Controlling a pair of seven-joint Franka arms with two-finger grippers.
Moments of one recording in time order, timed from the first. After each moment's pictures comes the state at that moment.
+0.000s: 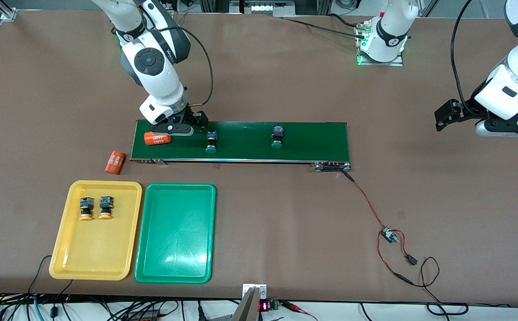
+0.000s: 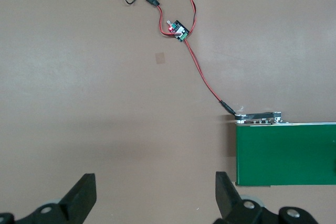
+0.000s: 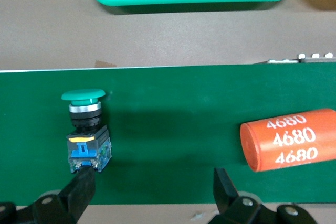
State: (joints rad) left arm -0.04 0.00 -0.05 -1.69 0.04 1.74 -0.08; right arm 0.01 0.17 0.54 -2.26 -0.18 2.44 0.69
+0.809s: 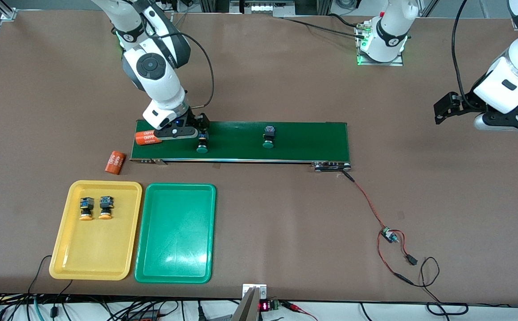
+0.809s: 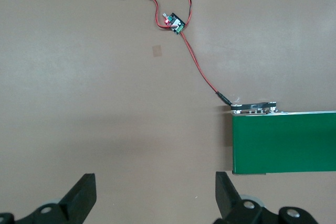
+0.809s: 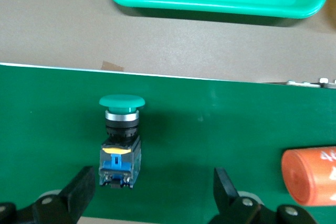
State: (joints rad) left arm -0.05 0.01 -0.05 -1.64 0.04 1.67 -0.07; right arm 0.01 0.23 0.53 -2.25 -0.22 2.51 0.63
